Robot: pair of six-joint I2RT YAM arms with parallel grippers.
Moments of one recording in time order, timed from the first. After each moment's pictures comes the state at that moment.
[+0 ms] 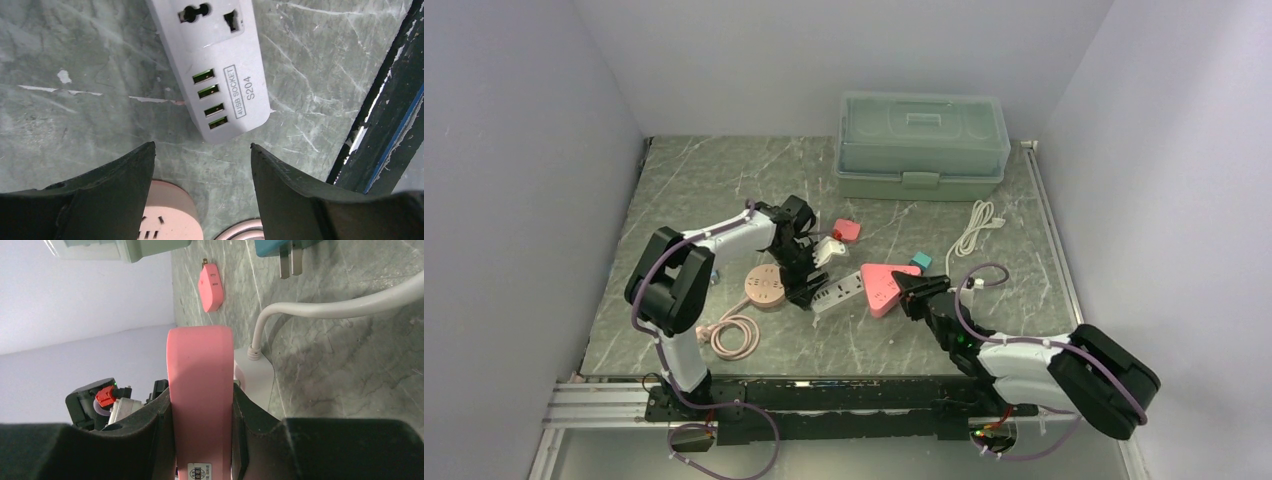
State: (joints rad) left arm -0.55 1.81 1.21 -0.83 0.52 0.71; right arm 0.77 1.11 0.04 0.71 0.44 1.70
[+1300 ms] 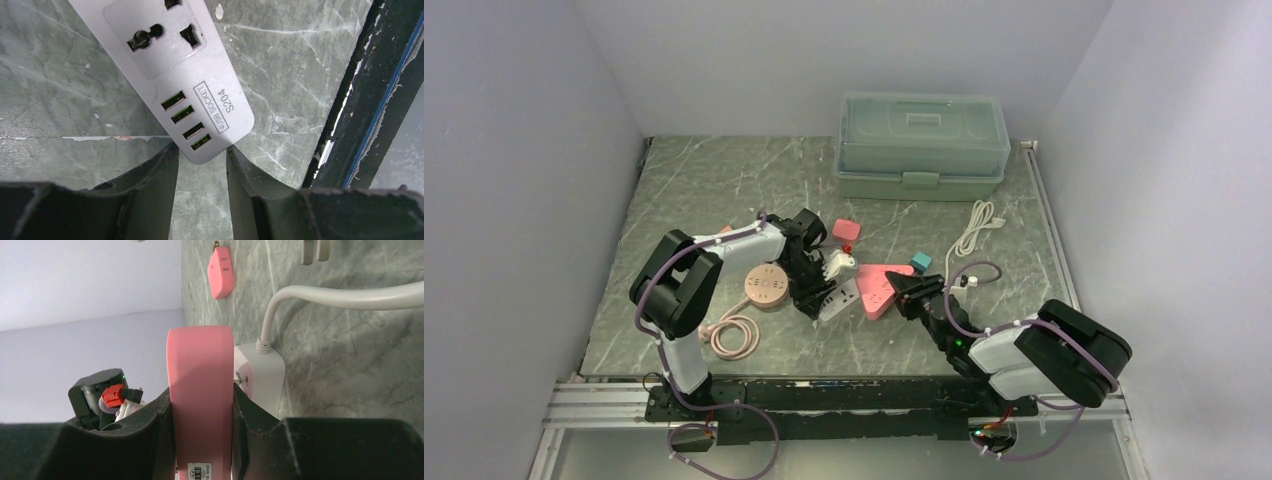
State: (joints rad) left arm -0.64 1.81 1.14 -0.77 0.59 0.63; right arm 0.79 1.34 0.02 1.04 0.40 1.66
